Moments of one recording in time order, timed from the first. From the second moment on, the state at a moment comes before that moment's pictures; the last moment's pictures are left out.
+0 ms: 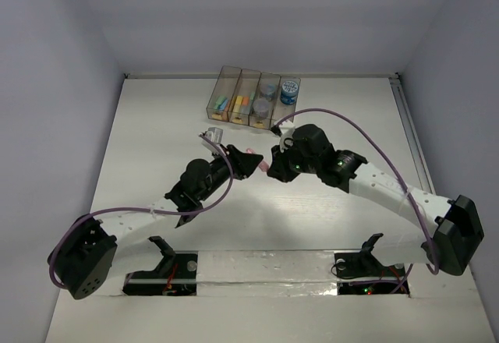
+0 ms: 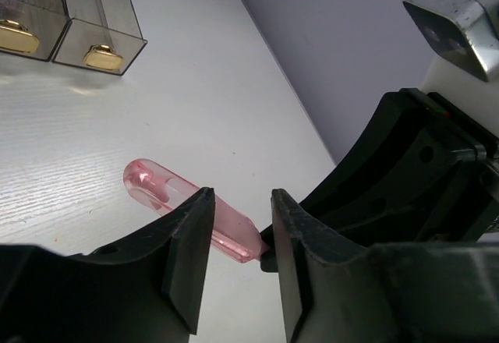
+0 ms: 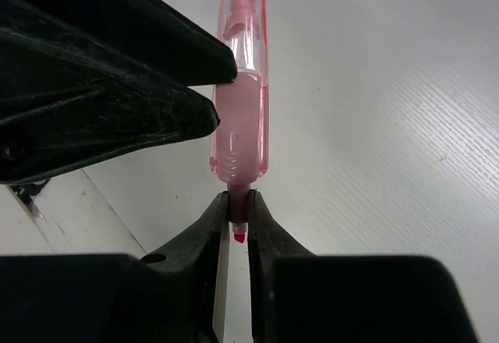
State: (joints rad) left arm -0.76 1.12 0.41 0.69 -0.01 -0.75; right arm 0.79 1.29 1.00 -0.34 -0.20 0.23
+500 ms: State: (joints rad) left arm -0.76 1.10 0.40 0.67 -0.06 -0.76; right arm 0.81 1.28 1.00 -0.34 -0.20 0.23
